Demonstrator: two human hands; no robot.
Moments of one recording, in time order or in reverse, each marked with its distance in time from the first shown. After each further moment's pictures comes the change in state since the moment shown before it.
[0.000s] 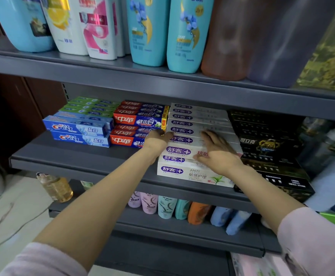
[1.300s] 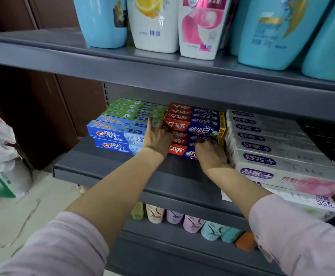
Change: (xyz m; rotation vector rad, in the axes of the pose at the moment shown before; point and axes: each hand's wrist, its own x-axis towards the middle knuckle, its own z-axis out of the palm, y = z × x) left_hand 0.081 -0.030 -0.158 1.657 0.159 0.485; right_hand 0.128 -0.175 0.069 -0.288 0.013 0.055
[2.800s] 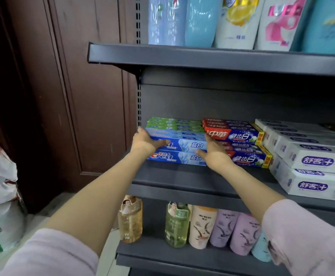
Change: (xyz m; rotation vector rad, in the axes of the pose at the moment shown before) left_hand -0.036 -0.169 0.073 -1.210 0.097 -0.459; right_hand 0.001 -0.135 -0.008 0.655 0.127 0.132
